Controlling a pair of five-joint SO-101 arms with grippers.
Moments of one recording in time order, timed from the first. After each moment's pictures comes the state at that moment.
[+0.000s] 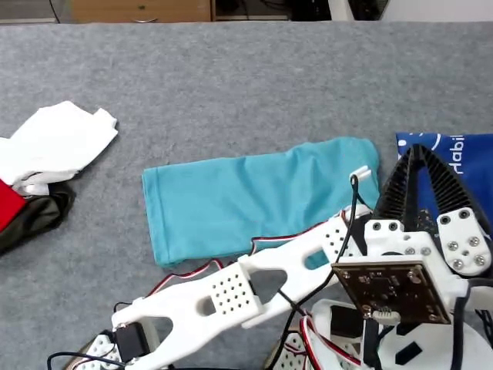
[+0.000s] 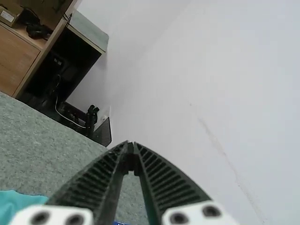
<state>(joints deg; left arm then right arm) 62.9 70.7 -84.0 100.1 -14.8 8.2 -69.6 2.7 75.9 31.6</state>
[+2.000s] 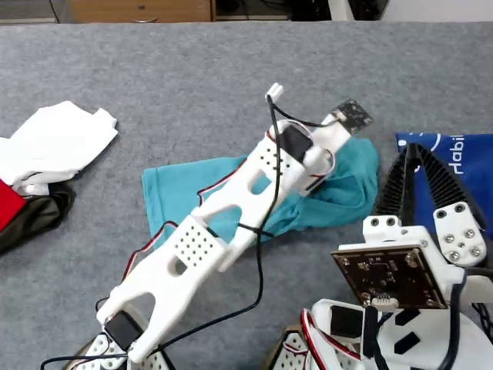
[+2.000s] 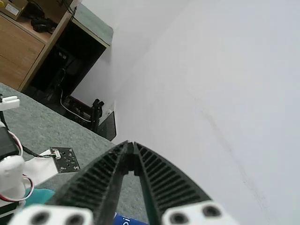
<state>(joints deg) 39.1 65.8 -79.5 89.5 -20.2 8.2 -69.6 5.4 75.9 31.6</state>
